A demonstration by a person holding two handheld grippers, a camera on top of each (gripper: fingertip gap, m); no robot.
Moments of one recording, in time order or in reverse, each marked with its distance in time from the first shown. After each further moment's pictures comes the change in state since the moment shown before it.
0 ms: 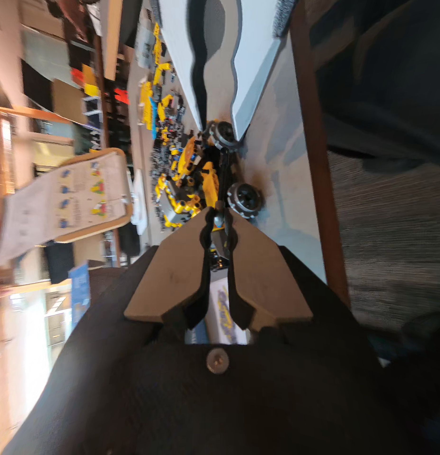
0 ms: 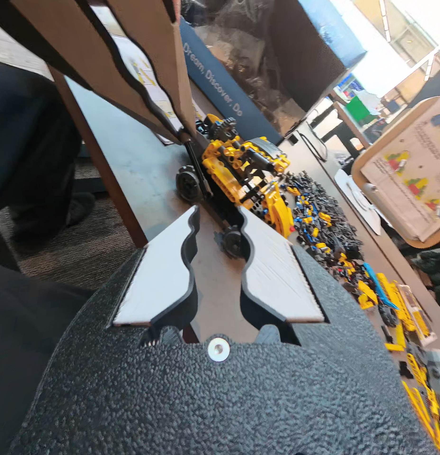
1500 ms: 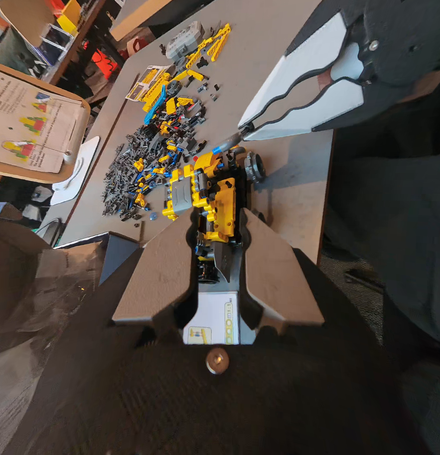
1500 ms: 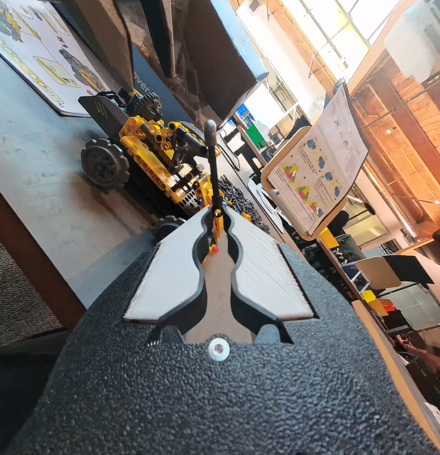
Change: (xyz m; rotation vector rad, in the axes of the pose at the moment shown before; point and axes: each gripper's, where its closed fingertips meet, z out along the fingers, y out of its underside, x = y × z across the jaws) left arm -0.034 0.006 0.007 0.156 0.125 -0.604; right arm 0.052 0.017 0.004 0.064 0.376 -0.172
